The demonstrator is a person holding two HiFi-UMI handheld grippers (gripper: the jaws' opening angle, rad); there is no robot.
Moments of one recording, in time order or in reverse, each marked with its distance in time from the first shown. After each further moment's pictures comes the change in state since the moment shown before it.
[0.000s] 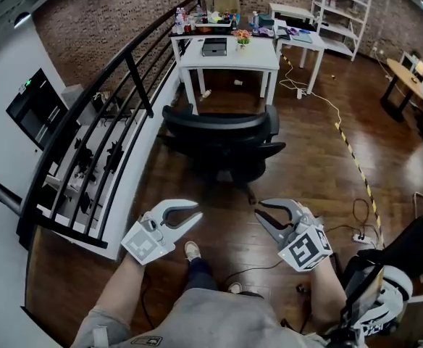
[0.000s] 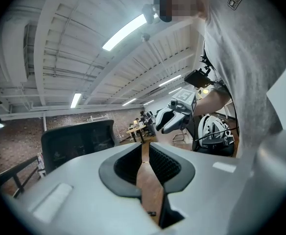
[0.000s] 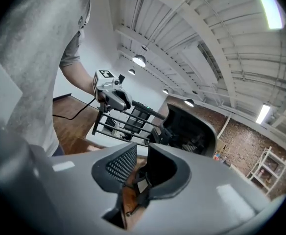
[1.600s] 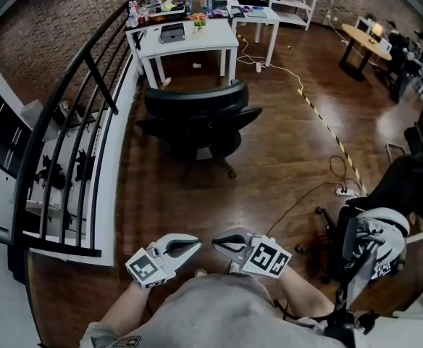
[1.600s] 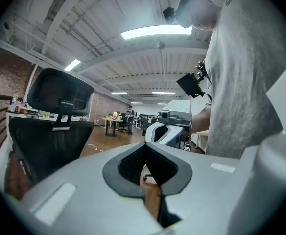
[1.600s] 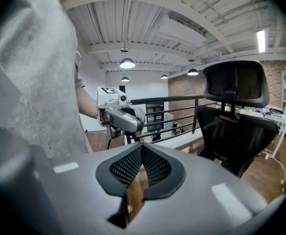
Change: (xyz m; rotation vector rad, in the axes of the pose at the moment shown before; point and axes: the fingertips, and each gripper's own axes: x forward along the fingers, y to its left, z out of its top) left arm -0.094 -0.134 -0.051 -0.510 -0.009 -0.239; right arm 0.063 0.223 0.040 0.504 0.003 0.275
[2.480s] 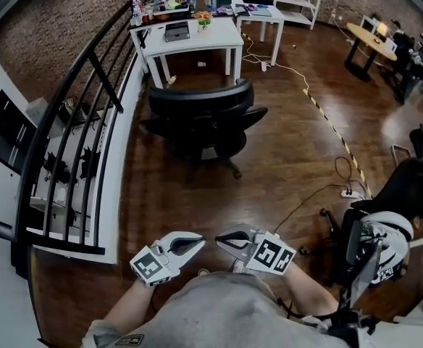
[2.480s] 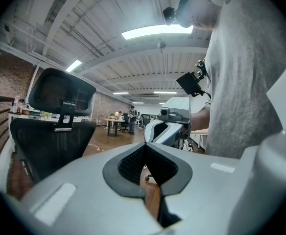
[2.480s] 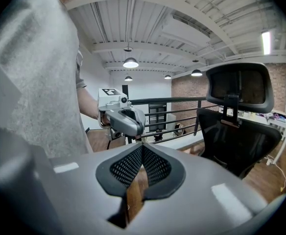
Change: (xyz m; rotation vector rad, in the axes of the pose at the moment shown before) left arm 0.014 0.007 -0.003 -0.003 -0.003 0.011; right arm -0.007 -0.013 0.002 -0.031 0.003 0.021
